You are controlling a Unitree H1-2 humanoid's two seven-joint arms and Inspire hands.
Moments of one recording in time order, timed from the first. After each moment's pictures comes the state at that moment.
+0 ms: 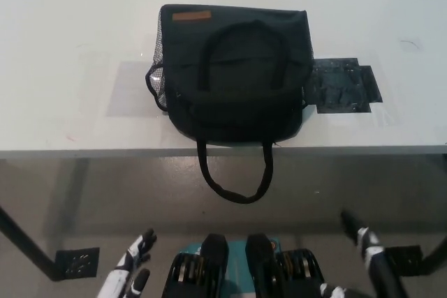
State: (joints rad) left_arm 0.27 0.17 -0.11 -0.21 0.21 -0.23 -0.05; right_arm 0.17 -0.11 0.10 -0.06 -0.10 -0.28 0.06
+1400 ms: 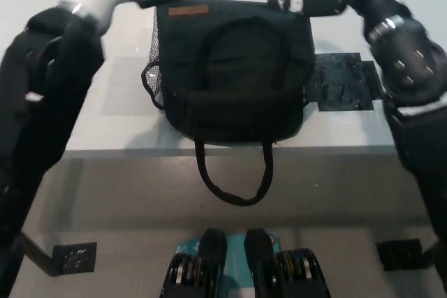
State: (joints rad) left_arm -0.99 0.39 -0.28 0.18 0.67 0.09 -0.25; right_arm -0.97 -0.20 0.16 0.29 -0.28 0.23 0.13
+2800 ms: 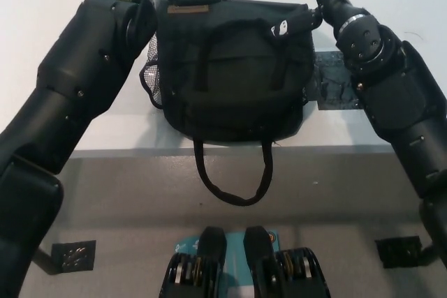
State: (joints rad) left_arm -1.22 0.31 -0.49 0.76 0.83 0.10 -0.20; right_arm -1.12 -0.18 0.24 0.81 -0.32 0.17 0.10
